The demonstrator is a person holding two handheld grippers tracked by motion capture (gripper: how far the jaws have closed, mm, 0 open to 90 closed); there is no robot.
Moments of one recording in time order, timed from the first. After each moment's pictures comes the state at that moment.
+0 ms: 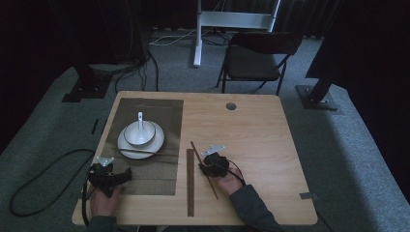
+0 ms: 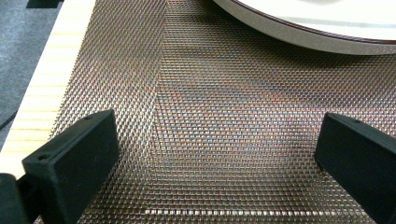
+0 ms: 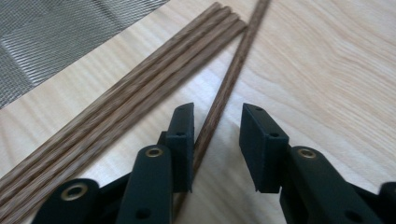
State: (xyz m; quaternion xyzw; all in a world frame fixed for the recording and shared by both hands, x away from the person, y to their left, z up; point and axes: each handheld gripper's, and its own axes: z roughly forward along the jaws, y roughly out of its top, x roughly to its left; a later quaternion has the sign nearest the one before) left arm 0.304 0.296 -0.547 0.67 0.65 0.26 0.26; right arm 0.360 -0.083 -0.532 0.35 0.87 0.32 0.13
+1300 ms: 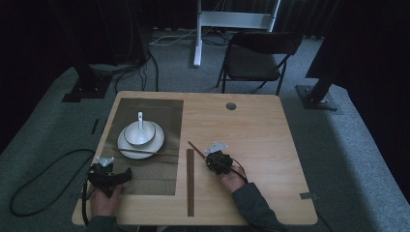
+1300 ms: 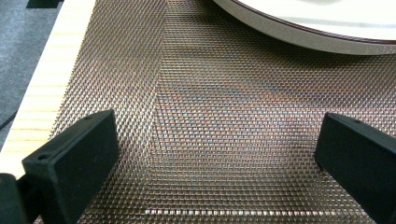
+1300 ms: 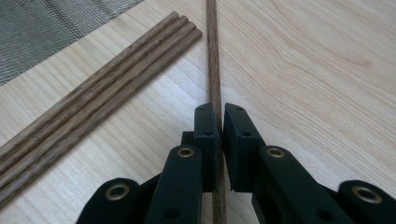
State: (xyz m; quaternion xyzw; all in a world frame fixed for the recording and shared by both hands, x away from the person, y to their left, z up) left arm 0.304 0.296 -0.547 0.67 0.65 0.26 0.26; right arm 0.363 -0.091 -0.527 0.36 0.86 0.31 0.18
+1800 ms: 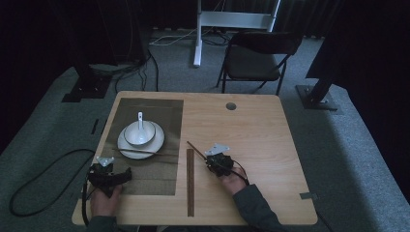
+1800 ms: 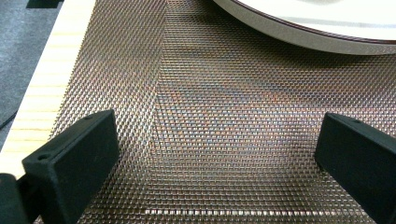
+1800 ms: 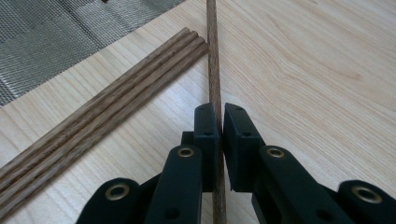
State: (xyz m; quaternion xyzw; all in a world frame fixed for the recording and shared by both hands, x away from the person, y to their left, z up) left arm 0.304 0.296 -0.546 0.67 0.65 0.26 0.26; right arm 0.352 -0.093 -0.517 0.35 0.86 0.33 0.19
